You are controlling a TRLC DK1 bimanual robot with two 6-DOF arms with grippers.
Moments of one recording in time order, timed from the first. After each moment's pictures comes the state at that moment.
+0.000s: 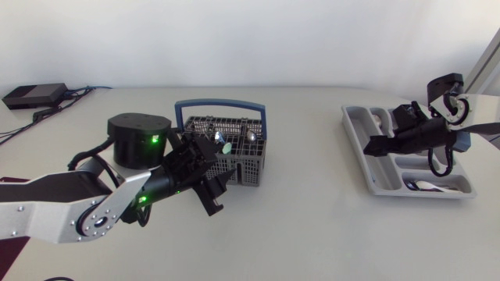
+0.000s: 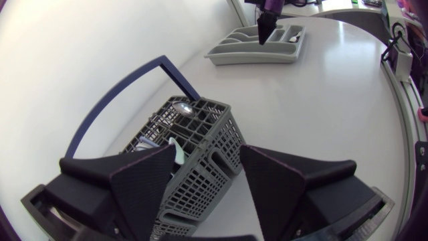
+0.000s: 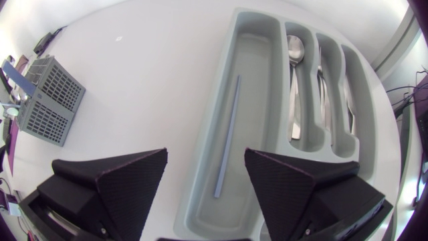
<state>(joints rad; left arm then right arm) -0.63 1.43 0.60 0.36 0.06 0.56 -0.23 1.77 1.07 -0.35 -0.27 -0.29</state>
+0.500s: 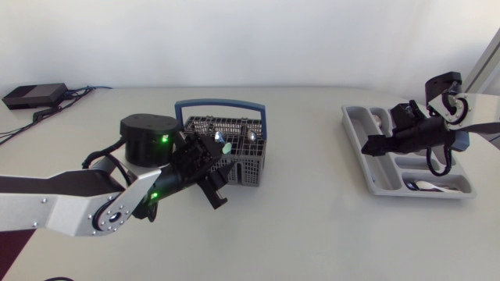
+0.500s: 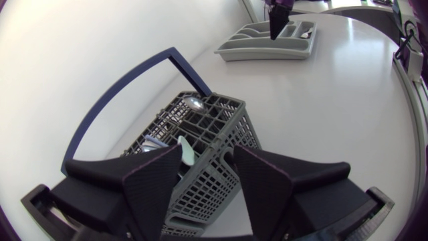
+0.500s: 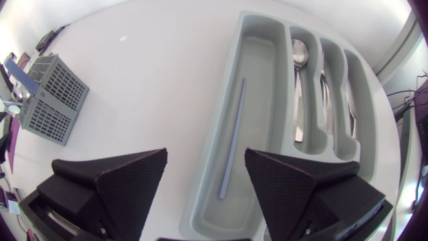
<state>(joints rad) -0.63 1.51 0.63 0.43 0.00 0.56 -0.21 1.76 1.07 -0.35 -0.27 -0.29</state>
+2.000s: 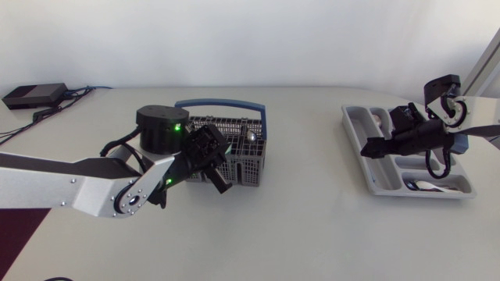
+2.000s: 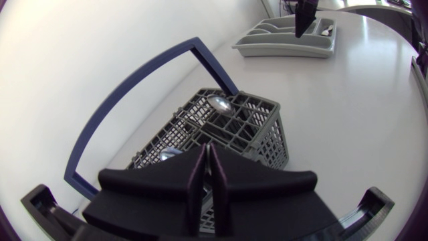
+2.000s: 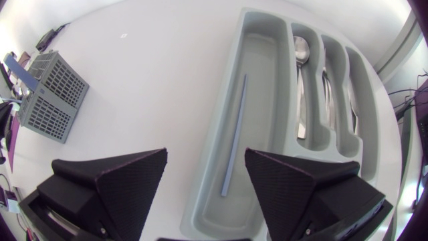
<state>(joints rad) -0.61 1.61 0.71 0.46 -0.06 0.56 -0.21 1.76 1.05 -0.34 -0.27 -0.29</state>
